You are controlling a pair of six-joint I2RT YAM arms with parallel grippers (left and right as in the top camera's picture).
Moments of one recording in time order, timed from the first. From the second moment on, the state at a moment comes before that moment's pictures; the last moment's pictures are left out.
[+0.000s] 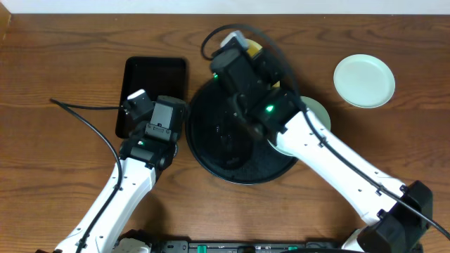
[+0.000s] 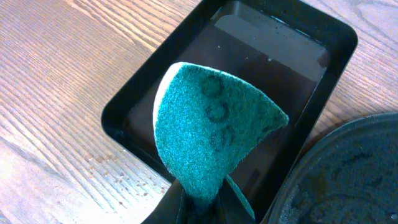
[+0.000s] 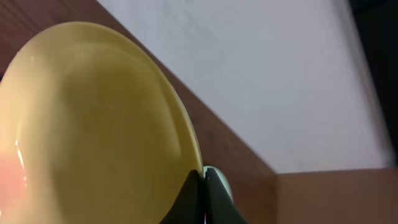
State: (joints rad) left arm -0.32 1.26 0.83 -0.57 -0.55 -0.75; right arm 0.79 1.73 1.60 -0.59 0.89 -0.38
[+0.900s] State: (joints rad) left arm -0.32 1.26 0.83 -0.58 -0.55 -0.75; right arm 0.23 1.73 1.60 -0.70 0.20 0.12
